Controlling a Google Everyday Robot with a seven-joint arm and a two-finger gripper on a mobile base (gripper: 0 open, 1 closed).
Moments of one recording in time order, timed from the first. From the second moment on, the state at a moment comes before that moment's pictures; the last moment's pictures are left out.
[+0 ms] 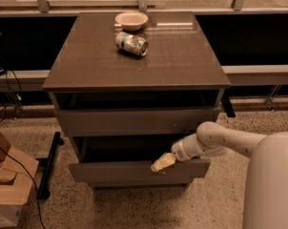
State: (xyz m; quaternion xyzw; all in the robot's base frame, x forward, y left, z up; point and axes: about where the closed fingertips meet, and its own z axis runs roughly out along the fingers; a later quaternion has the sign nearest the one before) arm 0.614 -0.105 0.448 -0.37 0.86 0.26 0.24
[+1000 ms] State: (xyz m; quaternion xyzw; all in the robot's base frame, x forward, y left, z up) arm 0.547 -0.139 0.430 -0.45 0.86 0.21 0.09
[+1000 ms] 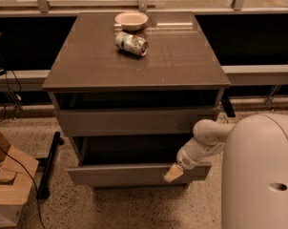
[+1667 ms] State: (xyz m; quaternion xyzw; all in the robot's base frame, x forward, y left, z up) arm 0.505 -0.136 0.432 -0.42 0.87 0.25 0.07
